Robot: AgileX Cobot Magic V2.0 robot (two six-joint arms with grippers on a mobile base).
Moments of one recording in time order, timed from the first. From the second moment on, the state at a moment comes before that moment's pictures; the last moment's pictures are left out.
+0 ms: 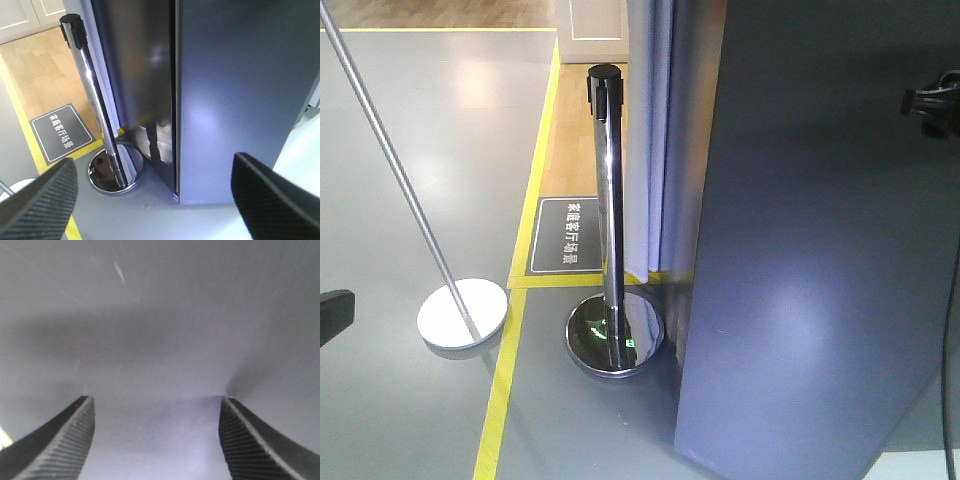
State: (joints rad) left arm -0.30 0.62 -0.84 -0.28 0.75 0.25; right arm -0.03 1.37 -1.11 -0.55 0.26 0.66
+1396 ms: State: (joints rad) left arm -0.30 0.62 -0.84 -0.29 0.75 0.25; right arm -0.07 1.96 -1.72 -0.11 0.55 0.20
